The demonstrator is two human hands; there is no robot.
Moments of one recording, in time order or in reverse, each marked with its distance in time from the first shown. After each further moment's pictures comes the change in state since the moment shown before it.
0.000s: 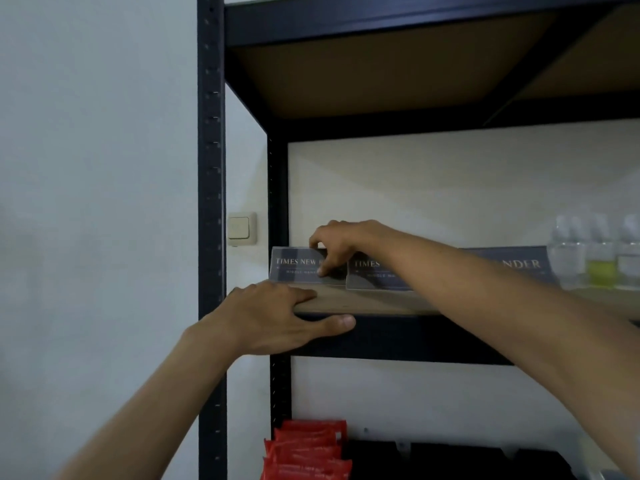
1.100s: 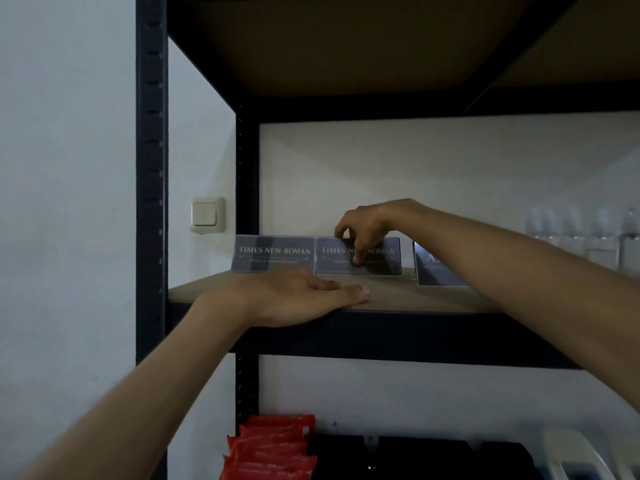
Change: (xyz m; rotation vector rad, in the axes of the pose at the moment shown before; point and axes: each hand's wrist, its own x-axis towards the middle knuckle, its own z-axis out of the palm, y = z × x) left_hand 0.040 0.058 -0.004 -0.222 -0.246 0.041; right_hand -0.013 0.098 0.007 0.021 -0.182 0.087
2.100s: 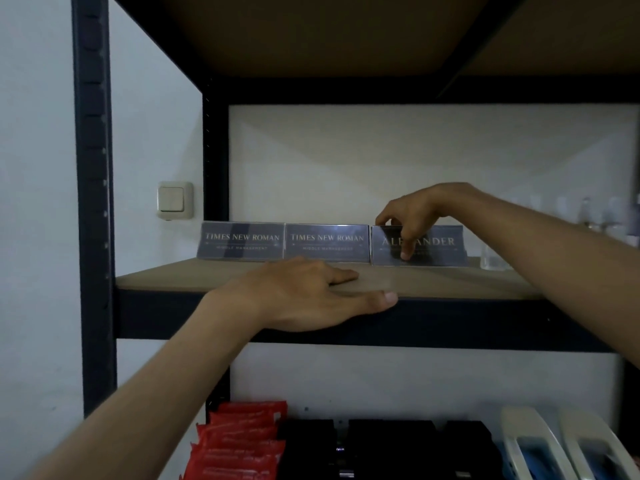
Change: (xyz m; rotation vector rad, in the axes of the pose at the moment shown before) left_hand 0.005 0.047 0.026 0.111 0.093 0.117; right_hand -0.086 0.077 0.007 -0.031 -0.111 0.169
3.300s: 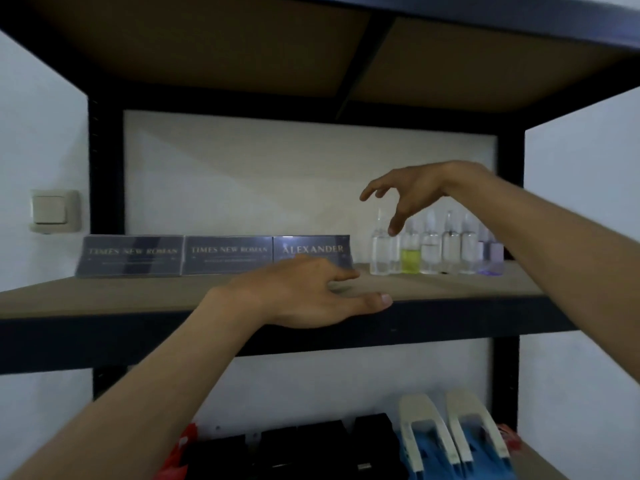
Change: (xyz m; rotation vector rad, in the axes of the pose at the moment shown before) left_hand 0.037 0.117 0.006 -0.093 -0.044 0.291; right_hand -0.115 0.124 -0.014 0.122 0.173 0.135
